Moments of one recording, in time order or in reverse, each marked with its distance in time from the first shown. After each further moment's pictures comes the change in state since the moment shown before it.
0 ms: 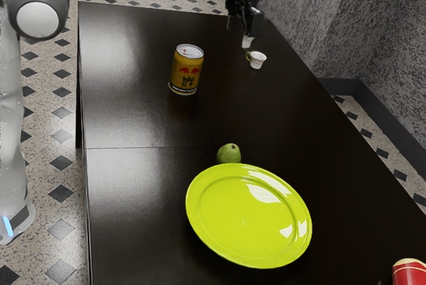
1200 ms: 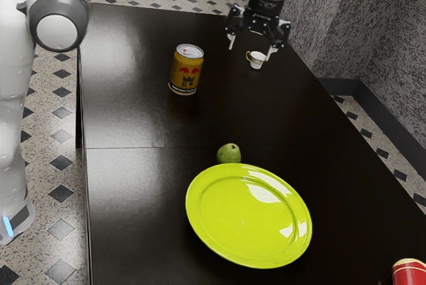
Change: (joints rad) arm -0.013 0.138 -0.125 0.200 -0.006 -0.165 -1.159
